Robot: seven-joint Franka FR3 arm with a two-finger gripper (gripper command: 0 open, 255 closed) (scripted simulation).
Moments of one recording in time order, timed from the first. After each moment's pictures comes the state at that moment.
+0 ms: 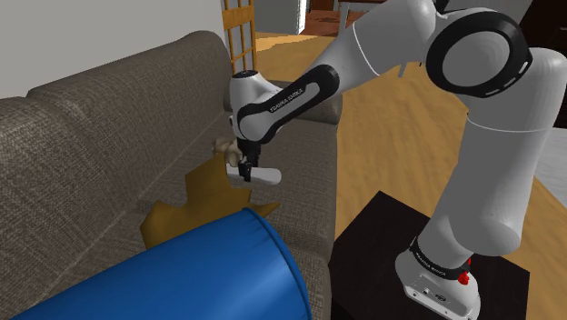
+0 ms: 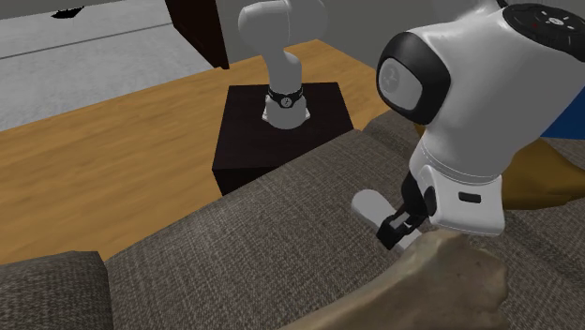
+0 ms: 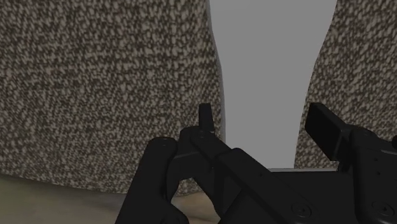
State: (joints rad) arm 0.23 0.25 0.09 -2.01 -0.03 2.29 -0.19
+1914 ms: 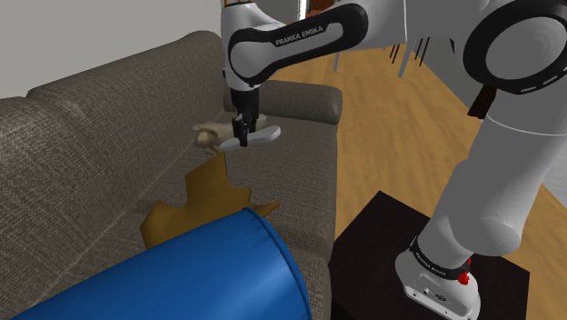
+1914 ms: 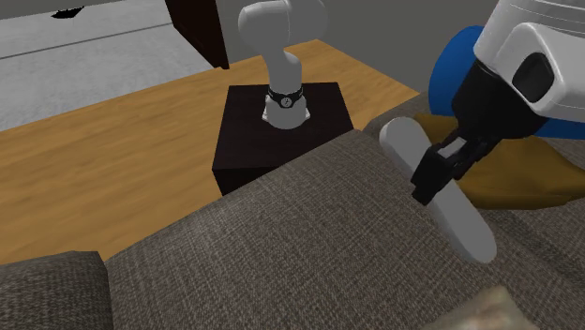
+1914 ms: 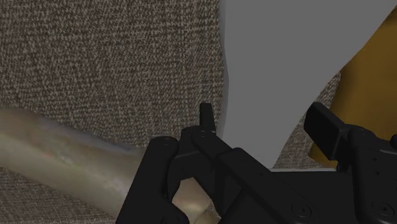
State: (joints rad) arm 0.23 0.11 0.10 -1.81 -0.01 1.94 -0.20
